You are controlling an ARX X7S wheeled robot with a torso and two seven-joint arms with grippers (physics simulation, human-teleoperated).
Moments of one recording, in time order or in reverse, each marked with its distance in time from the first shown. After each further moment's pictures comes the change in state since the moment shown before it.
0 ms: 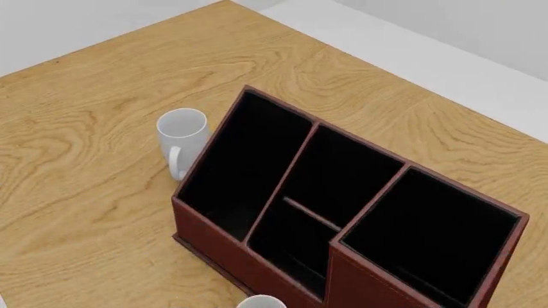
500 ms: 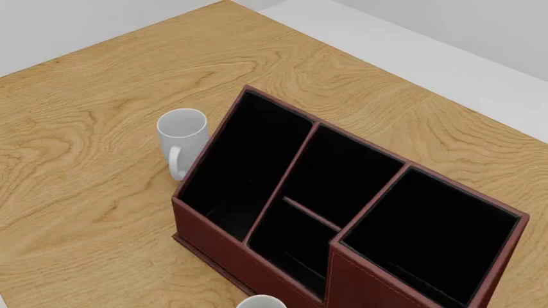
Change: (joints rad) left arm 0.002 -0.005 0.002 0.004 -0.005 0.001 -0.005; right arm -0.057 0.041 -0.032 -0.002 -0.091 -0.040 -0.072
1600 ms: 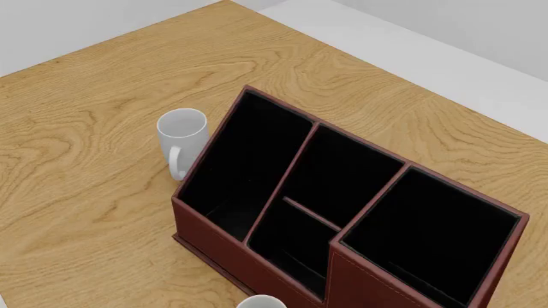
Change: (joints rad) left arm 0.003 -0.009 0.004 0.000 -0.009 0.005 -0.011; right arm -0.024 0.090 -0.050 0.149 -0.243 -0.127 -0.285
